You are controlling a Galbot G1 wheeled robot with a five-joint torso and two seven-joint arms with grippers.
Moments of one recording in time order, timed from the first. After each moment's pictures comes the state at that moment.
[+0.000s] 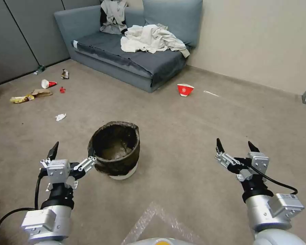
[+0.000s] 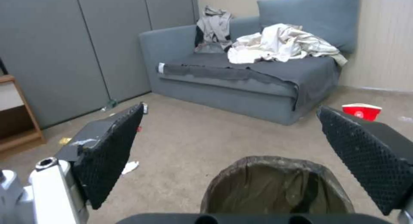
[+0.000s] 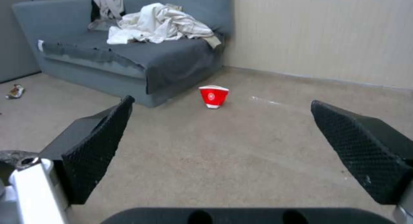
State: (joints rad) left arm 1.93 -1.42 -0.64 -2.50 -0.05 0.01 -0.18; right arm -1.81 1.53 0.57 2.50 0.12 -0.22 0.07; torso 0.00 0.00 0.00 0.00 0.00
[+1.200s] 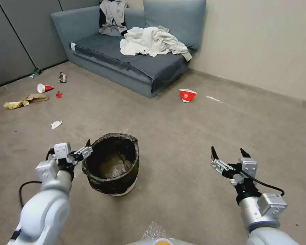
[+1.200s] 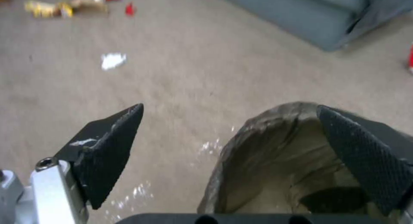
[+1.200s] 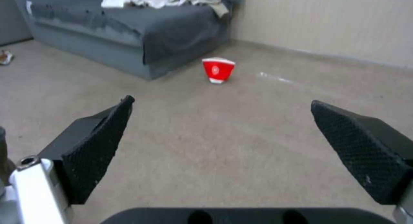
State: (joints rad) left arm 1.43 -1.18 -0.61 -2.13 -0.64 0.51 -0.48; right arm -1.79 1.48 0.55 2.34 0.12 -0.19 0.07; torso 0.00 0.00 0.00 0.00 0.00
